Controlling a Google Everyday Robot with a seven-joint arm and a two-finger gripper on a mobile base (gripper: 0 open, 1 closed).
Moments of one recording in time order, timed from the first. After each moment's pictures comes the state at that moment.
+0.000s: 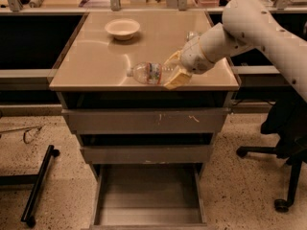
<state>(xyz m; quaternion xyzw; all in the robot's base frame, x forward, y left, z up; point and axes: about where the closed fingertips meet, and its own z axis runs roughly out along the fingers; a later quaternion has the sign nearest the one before) 0.654 -0.055 0.835 -0.68 0.62 0.15 0.35</state>
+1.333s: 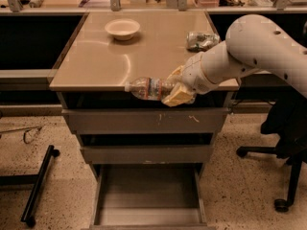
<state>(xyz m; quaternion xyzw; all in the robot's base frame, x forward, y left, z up) 0.588 -0.057 0.831 -0.65 0.67 0.10 0.36</state>
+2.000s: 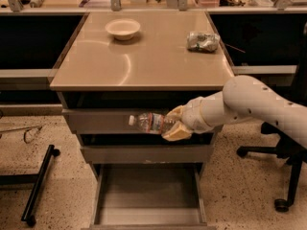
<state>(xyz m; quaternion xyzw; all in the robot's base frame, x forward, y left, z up) 0.555 -0.060 0.717 -0.62 0.67 0.16 0.36</state>
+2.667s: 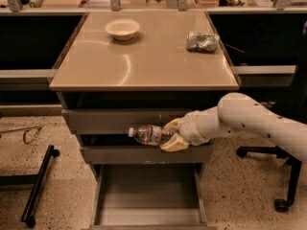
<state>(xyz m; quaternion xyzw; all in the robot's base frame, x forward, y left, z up) 0.546 -0.054 0.667 -0.63 0.67 0.17 0.36</state>
